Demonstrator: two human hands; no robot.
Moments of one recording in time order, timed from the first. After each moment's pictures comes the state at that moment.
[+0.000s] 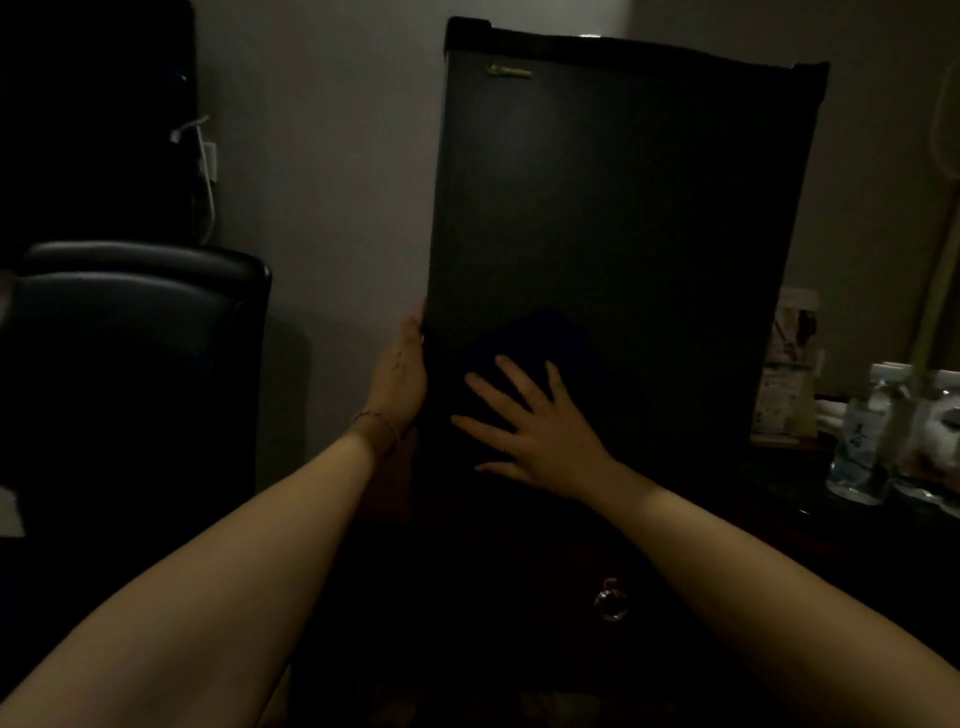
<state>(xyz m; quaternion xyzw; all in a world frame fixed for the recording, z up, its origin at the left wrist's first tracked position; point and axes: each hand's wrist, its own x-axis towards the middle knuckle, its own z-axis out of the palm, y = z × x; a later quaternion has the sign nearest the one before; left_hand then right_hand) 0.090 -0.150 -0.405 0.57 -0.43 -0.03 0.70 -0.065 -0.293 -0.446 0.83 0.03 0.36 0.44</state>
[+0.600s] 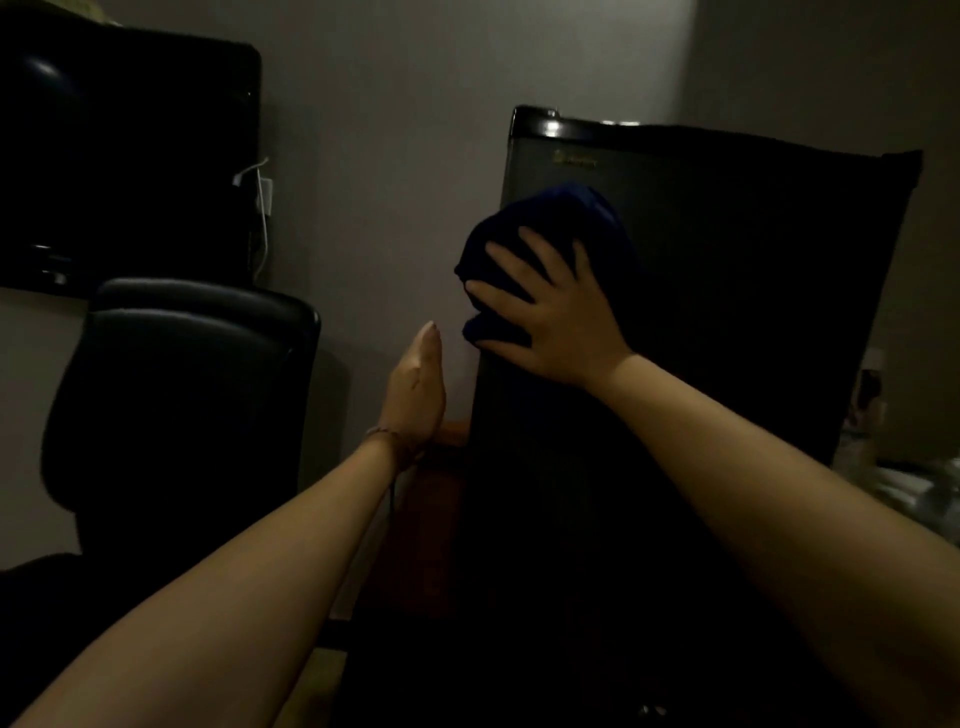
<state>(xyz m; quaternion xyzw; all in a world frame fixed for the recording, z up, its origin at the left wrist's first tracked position) 0.142 -0.149 -0.346 0.55 -0.42 0.00 0.72 0.002 -0.267 -0.245 0.80 0.02 0.45 0.40</state>
